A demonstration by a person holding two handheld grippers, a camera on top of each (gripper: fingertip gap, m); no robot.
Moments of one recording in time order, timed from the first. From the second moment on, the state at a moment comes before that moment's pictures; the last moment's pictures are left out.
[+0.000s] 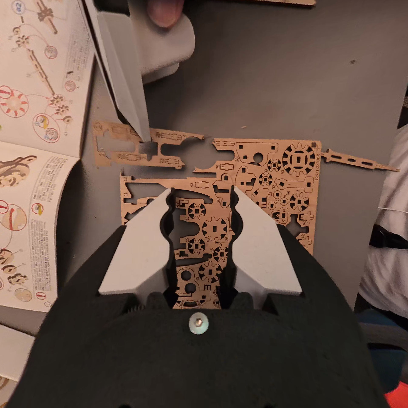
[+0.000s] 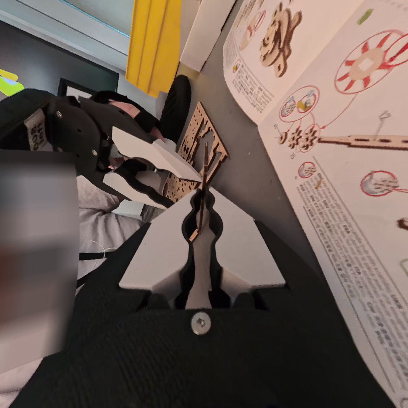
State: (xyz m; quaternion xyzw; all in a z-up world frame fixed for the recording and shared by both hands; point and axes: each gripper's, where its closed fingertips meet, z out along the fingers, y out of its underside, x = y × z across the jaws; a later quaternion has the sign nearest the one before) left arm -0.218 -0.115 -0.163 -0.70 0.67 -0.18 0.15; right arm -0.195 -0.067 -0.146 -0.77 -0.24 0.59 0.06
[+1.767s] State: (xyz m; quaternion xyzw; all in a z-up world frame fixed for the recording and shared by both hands) left arm -0.225 -0.109 -0.164 -0.70 0.66 -0.21 0.20; right arm -0.192 -0.088 -0.159 -0.73 -0.57 0.31 0.22
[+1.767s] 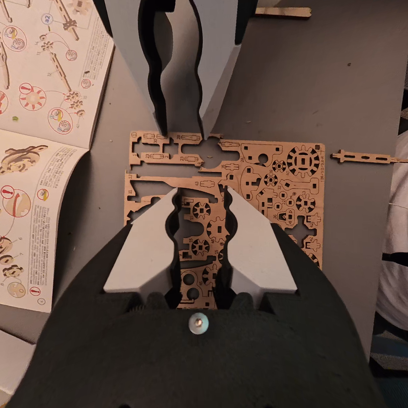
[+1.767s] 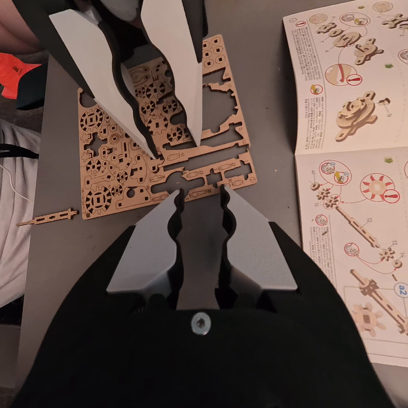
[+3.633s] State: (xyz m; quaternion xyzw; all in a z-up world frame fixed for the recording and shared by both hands) left arm -0.228 -0.096 -0.164 -0.71 0.63 -0.22 0.21; right arm -0.230 -0.131 -0.160 -0.66 -0.63 0.35 0.20
